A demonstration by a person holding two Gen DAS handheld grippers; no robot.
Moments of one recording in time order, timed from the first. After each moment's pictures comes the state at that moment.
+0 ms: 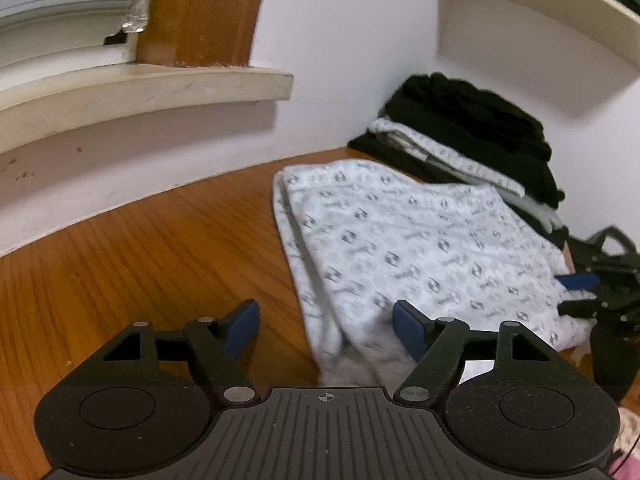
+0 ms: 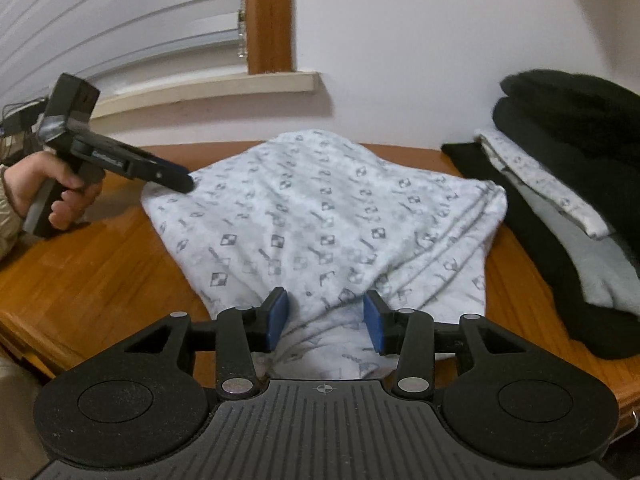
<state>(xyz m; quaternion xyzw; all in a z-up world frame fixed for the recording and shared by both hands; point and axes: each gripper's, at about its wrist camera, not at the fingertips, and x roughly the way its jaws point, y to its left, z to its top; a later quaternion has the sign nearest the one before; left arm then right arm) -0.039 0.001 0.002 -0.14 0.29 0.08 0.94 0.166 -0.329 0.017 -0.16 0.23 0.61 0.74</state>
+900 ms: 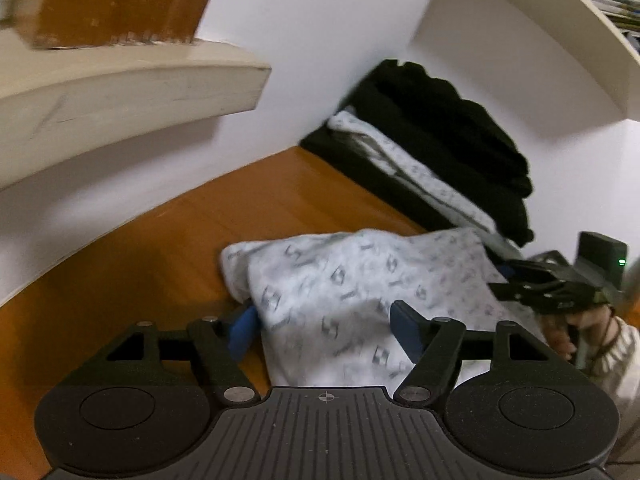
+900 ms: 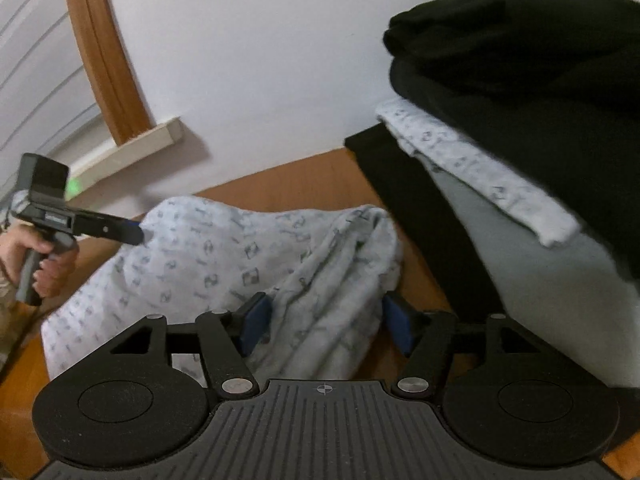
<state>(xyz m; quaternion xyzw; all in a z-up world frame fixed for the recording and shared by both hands) 0.091 0.075 0.003 -0.21 0.34 -0.08 0.91 0.288 -0.266 0.012 -0.05 0.33 0.56 0.76</state>
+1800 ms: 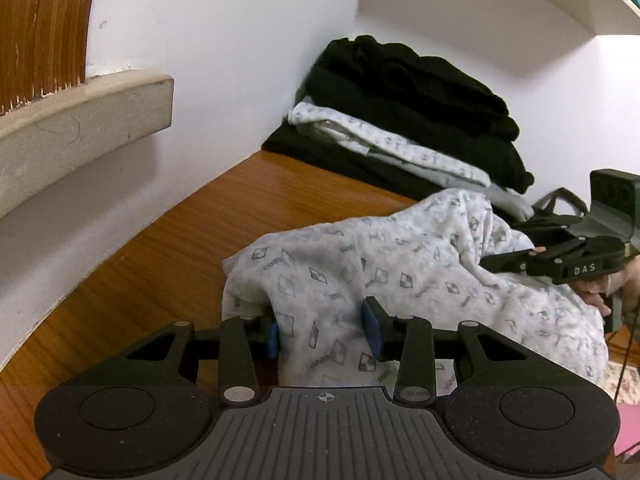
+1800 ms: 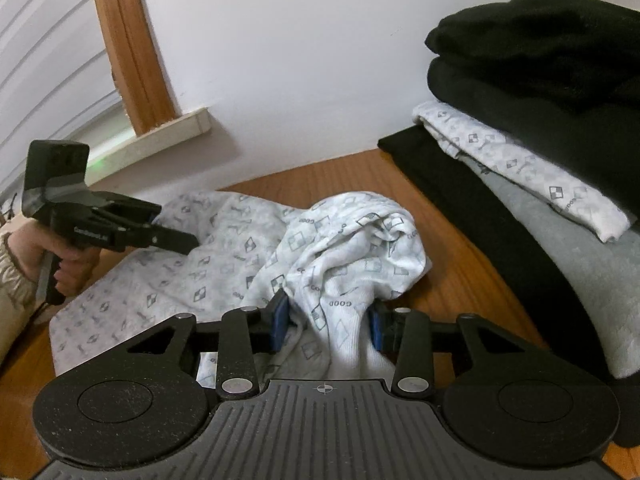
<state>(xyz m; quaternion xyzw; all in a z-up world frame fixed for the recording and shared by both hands) 0.104 0.037 0.005 -0.09 0.33 -0.09 0.93 0.251 -0.249 0.009 -0.06 0.31 0.56 0.77</state>
